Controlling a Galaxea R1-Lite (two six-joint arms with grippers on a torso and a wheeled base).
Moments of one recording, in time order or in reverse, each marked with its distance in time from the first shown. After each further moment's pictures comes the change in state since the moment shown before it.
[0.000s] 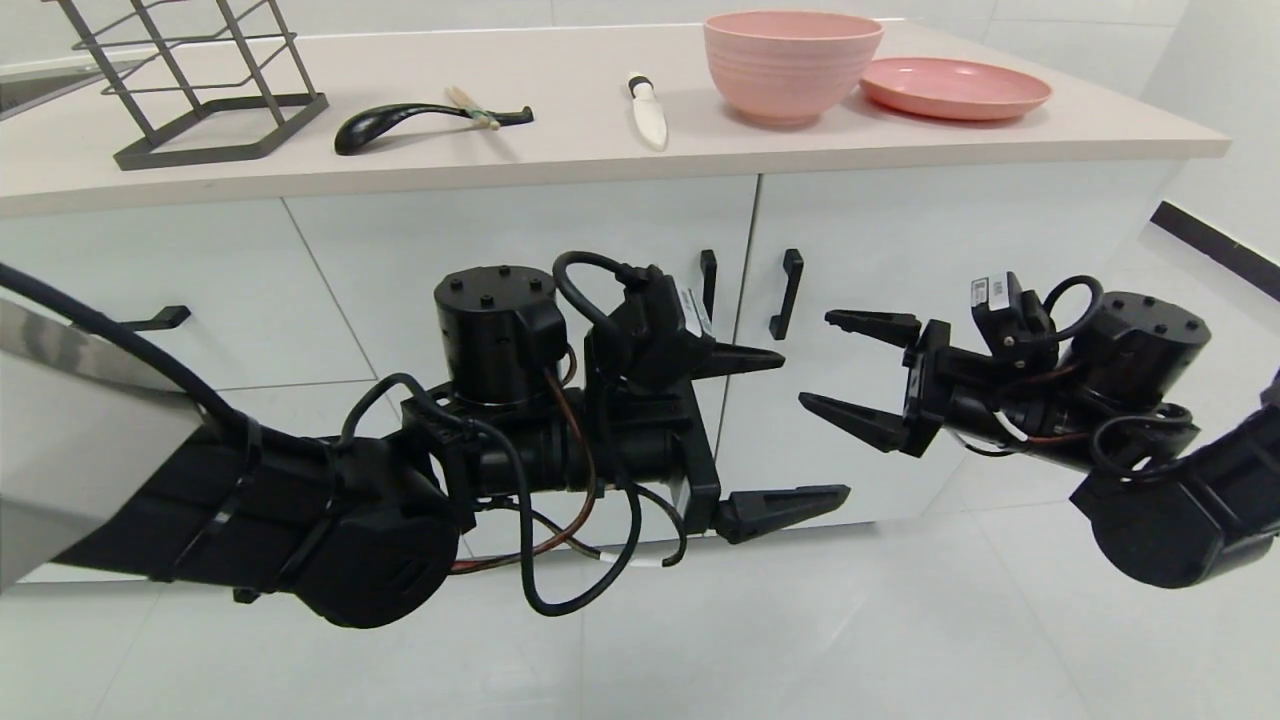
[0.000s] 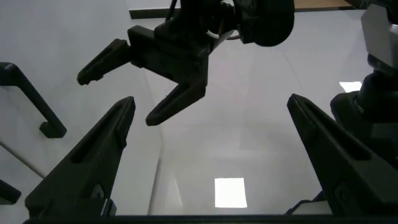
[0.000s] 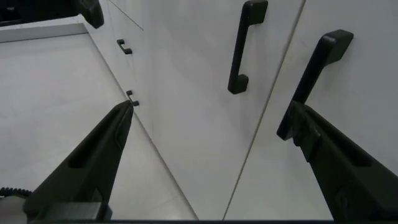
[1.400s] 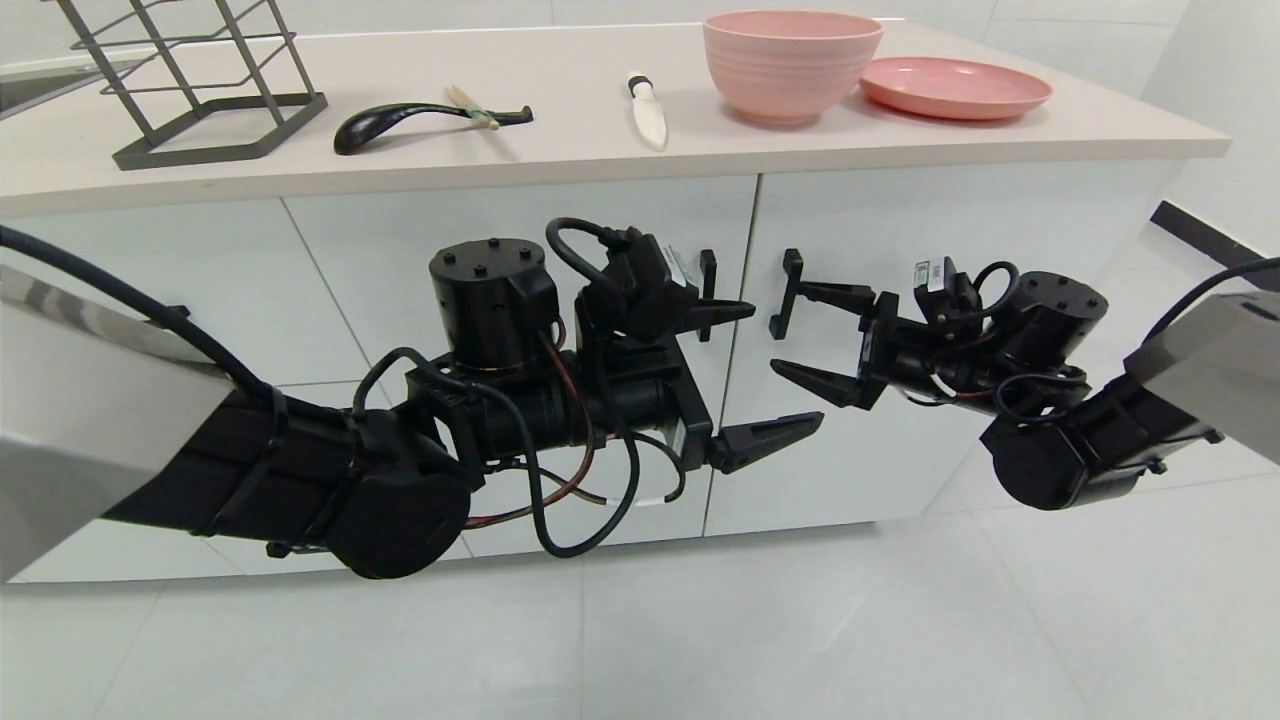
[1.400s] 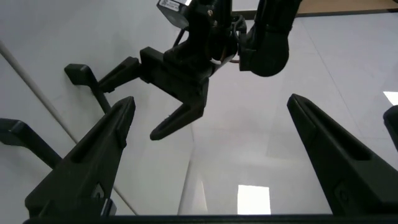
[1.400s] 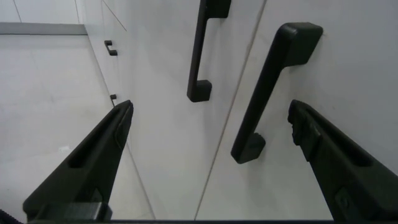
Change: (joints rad) left arm 0.048 0.036 -0.074 -0.024 0.060 0.006; right arm -0.016 0.230 -0.325 -0.016 0.092 0.001
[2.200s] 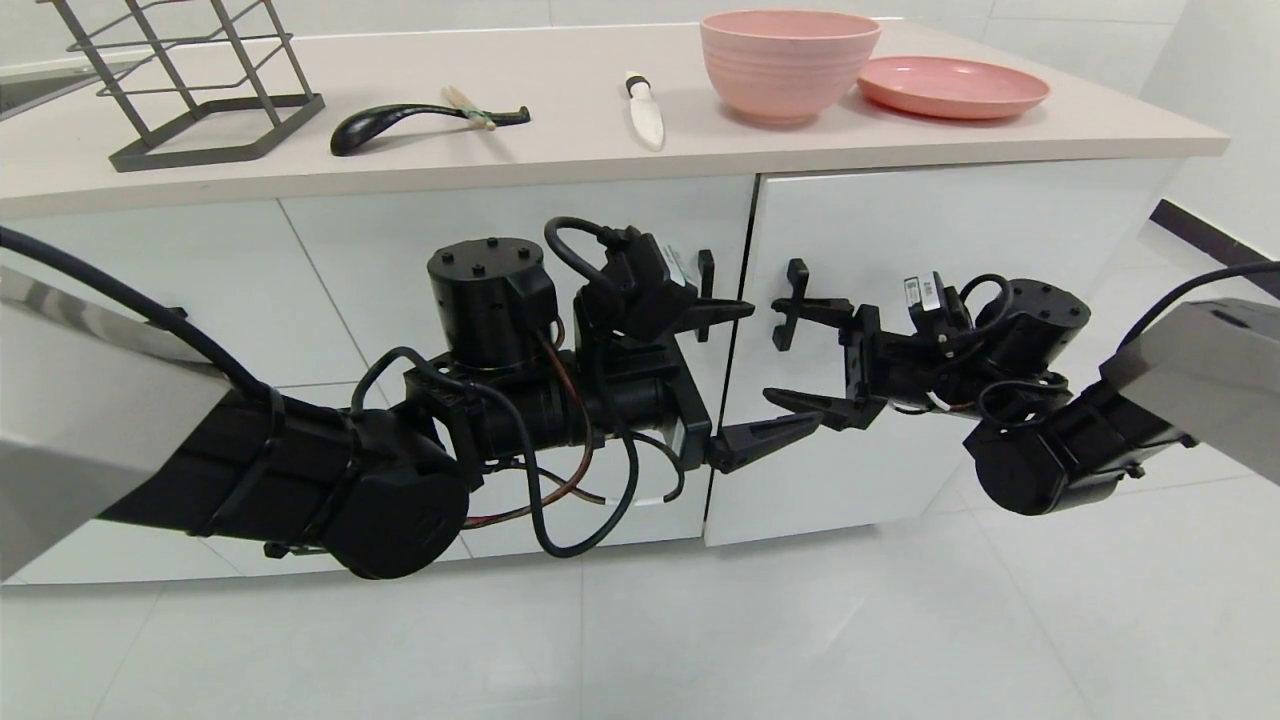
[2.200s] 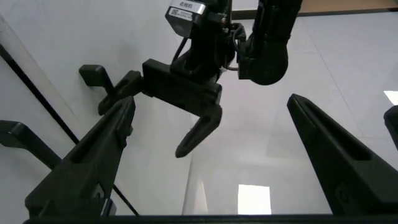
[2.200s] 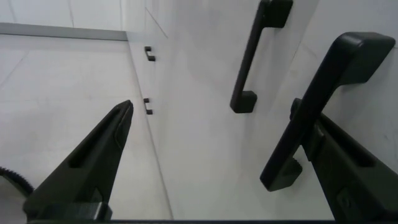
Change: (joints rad) left arm 0.001 -0.004 0.002 -0.001 0.000 0.000; right arm 0.034 0.028 -0.009 -0.029 0.173 0.021
